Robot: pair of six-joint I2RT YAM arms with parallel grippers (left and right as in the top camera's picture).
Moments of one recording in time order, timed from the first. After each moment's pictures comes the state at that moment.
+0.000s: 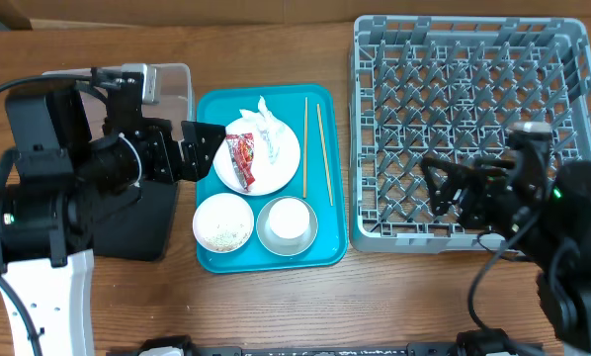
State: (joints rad) left arm 0.08 1.23 1.59 -1.14 0.64 -0.06; right arm 0.11 0.86 1.16 -0.87 -0.38 0.33
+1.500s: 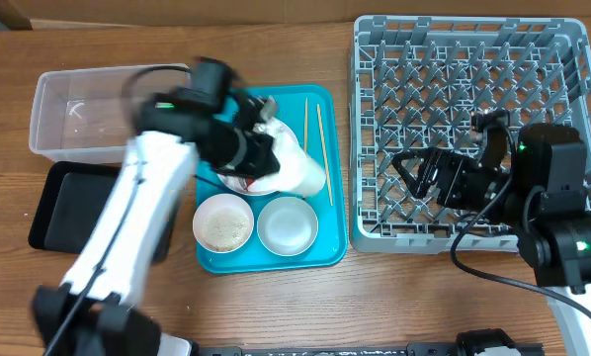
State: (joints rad) left arm -0.23 1.63 1.53 -1.20 0.59 -0.04; right arm 0.11 1.02 1.16 -0.87 -0.57 0.46
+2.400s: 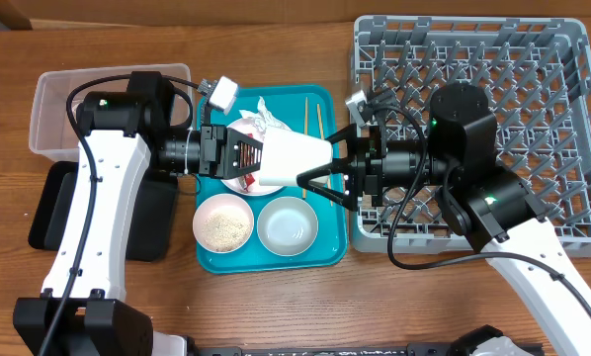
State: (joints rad) left arm -0.04 1.62 1.54 -1.55 1.48 0.40; right arm 0.43 1.25 1.17 -0.22 -1.09 0.39
